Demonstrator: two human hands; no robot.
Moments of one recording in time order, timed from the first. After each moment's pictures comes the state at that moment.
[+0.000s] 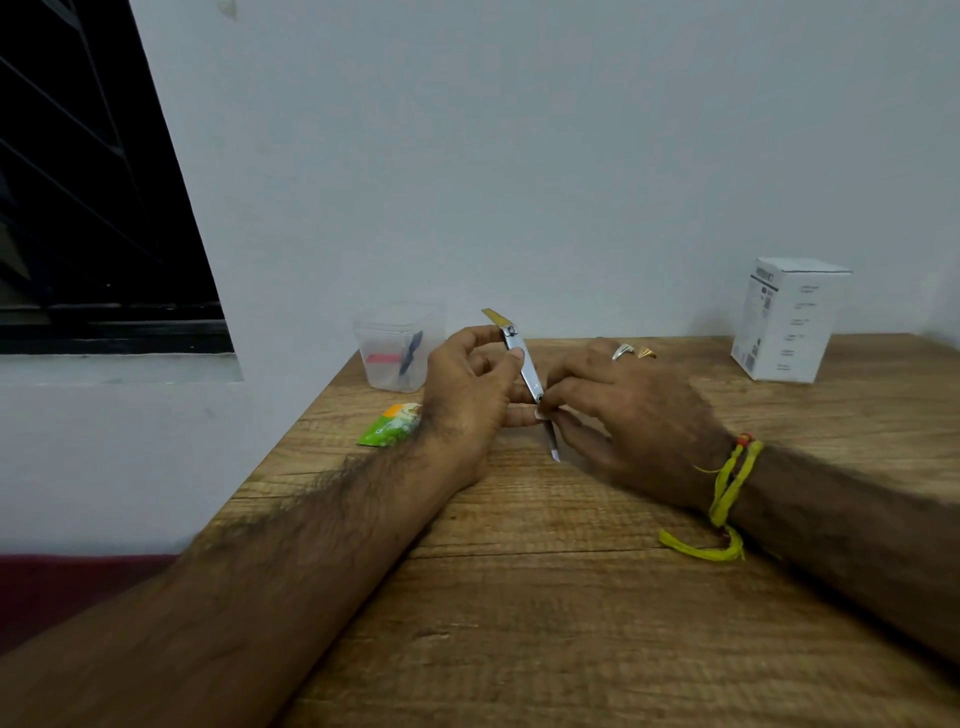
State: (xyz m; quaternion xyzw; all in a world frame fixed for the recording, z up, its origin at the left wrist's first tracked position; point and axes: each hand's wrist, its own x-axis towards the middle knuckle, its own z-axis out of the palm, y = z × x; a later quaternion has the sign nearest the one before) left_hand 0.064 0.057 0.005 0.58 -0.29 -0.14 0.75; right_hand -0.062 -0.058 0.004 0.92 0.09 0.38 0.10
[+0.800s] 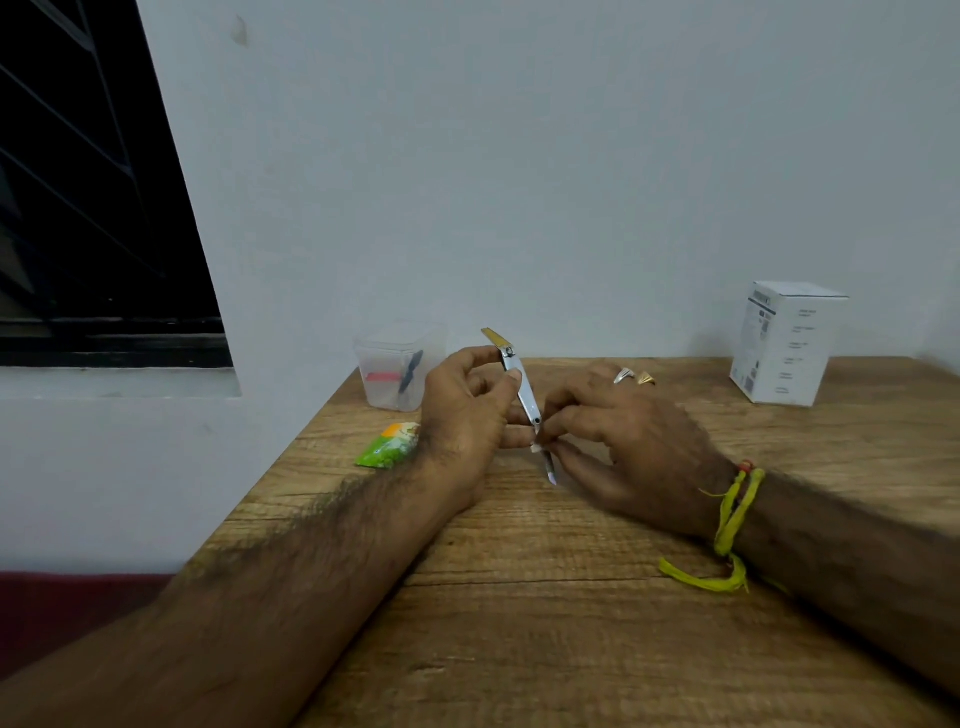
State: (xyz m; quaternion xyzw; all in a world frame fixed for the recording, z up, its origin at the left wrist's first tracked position) left_hand 0.067 0.056 0.004 0.58 -0.29 -0.14 0.75; right_hand -0.063 -0.060 0.002 0.92 0.11 0.37 0.03
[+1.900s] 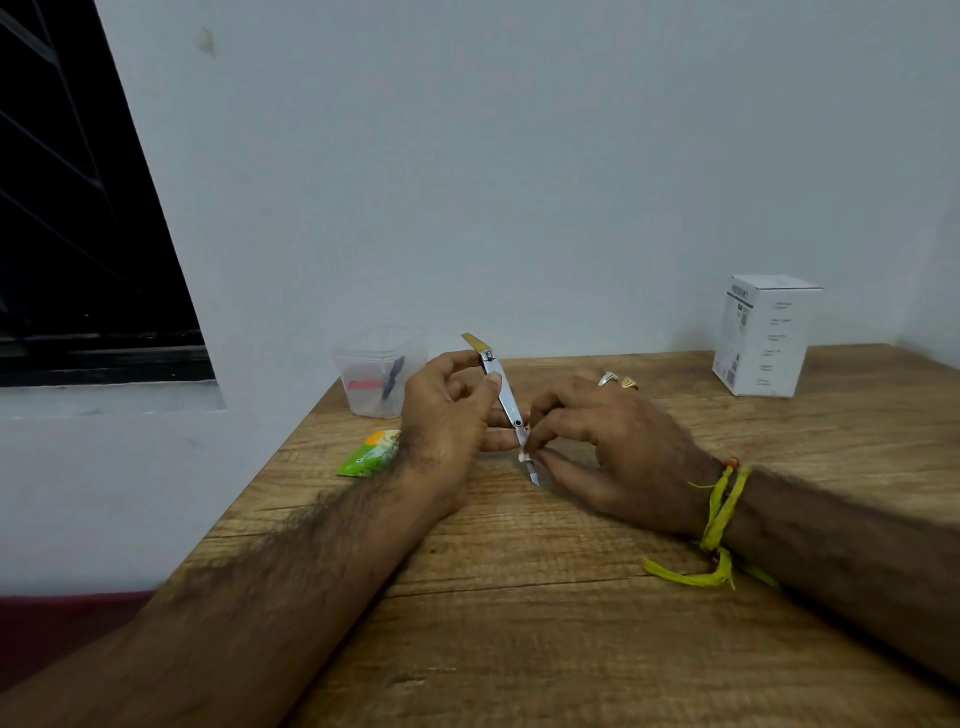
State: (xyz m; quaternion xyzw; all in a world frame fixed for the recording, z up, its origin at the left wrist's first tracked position) left_hand 0.062 0.060 0.009 0.58 -0.29 -0.14 0.75; right_hand -0.067 -0.064 0.000 0.93 0.09 0.35 -0.02
